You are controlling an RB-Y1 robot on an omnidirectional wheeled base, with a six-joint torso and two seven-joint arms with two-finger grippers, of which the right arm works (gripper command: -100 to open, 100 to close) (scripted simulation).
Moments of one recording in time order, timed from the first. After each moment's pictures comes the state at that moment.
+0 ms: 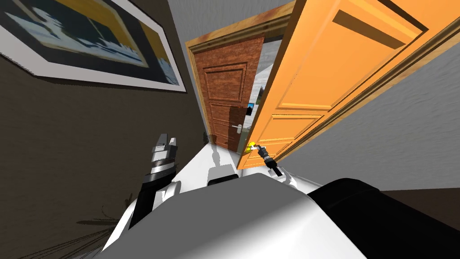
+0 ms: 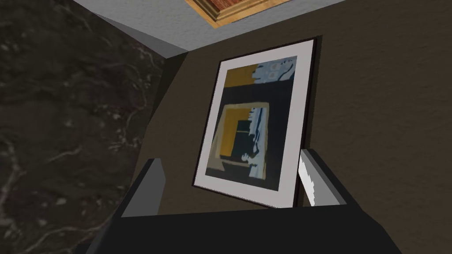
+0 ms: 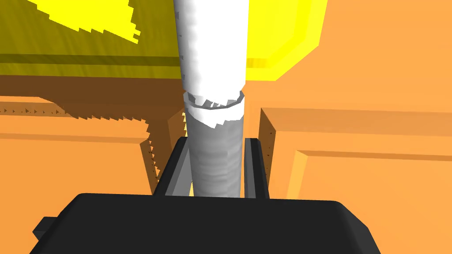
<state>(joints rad) 0.35 -0.47 -0.19 -1.33 0.18 -0.58 -0.67</state>
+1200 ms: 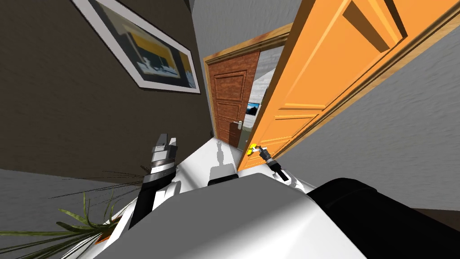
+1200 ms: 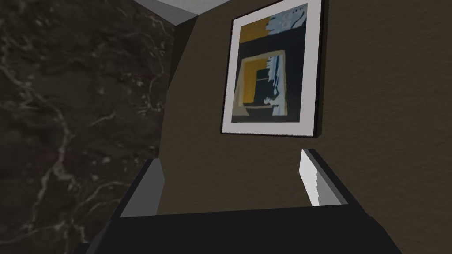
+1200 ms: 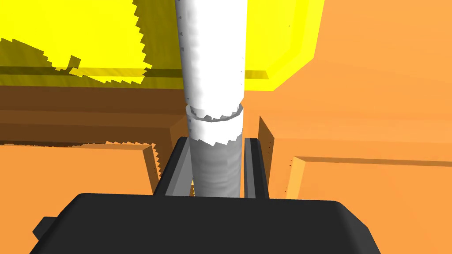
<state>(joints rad) 0.39 -0.54 -0.17 -1.29 0.20 -0.71 -0.74</state>
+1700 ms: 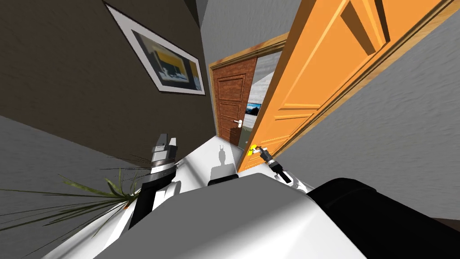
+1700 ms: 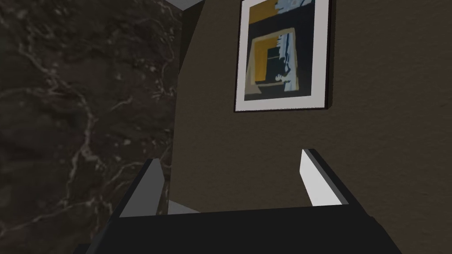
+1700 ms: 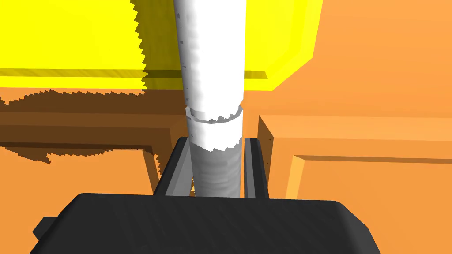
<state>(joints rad) 0.41 -0.57 -0.16 -1.26 0.21 -0.78 -0.76</state>
